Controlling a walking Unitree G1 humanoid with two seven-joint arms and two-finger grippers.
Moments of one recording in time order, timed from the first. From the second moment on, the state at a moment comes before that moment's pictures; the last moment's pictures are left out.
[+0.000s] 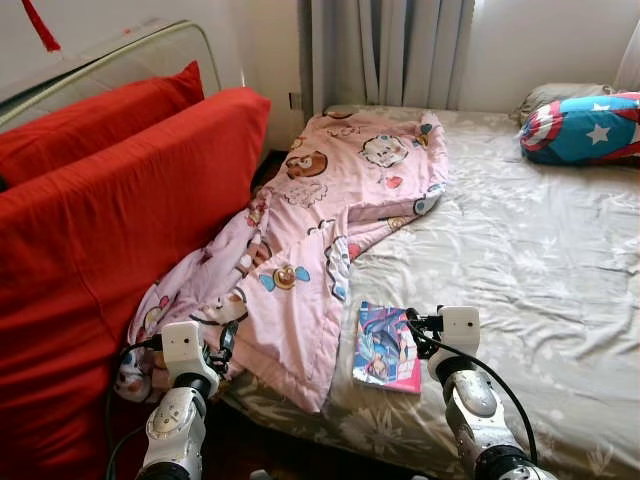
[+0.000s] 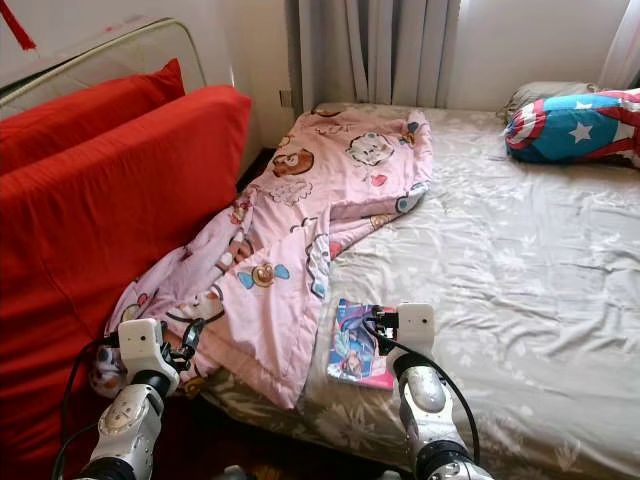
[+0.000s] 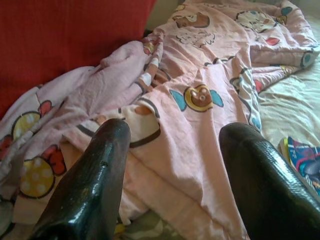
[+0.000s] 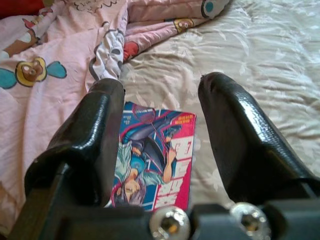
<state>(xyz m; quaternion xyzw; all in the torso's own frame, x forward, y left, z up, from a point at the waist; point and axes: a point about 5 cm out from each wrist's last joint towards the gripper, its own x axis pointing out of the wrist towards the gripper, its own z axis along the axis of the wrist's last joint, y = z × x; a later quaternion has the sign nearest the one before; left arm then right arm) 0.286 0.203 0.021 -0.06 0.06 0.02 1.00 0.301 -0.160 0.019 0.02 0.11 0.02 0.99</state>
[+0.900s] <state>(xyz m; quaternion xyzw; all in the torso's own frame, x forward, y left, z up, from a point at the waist) 0.287 0.194 0.020 -0.05 0.07 0.01 1.00 0.298 -0.156 0.012 0.03 0.14 0.04 0.99</state>
